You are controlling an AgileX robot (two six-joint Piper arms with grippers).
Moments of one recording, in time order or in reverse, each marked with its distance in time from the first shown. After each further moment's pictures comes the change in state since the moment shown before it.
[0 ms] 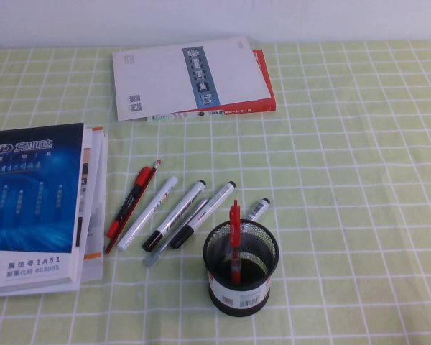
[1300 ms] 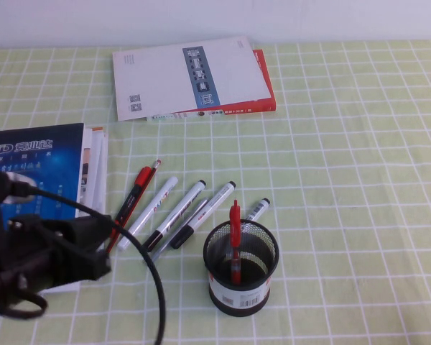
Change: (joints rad) right arm 0.000 0.000 0.000 0.000 0.000 0.000; left arm -0.257 0.941 -0.479 -0.678 0.203 1.006
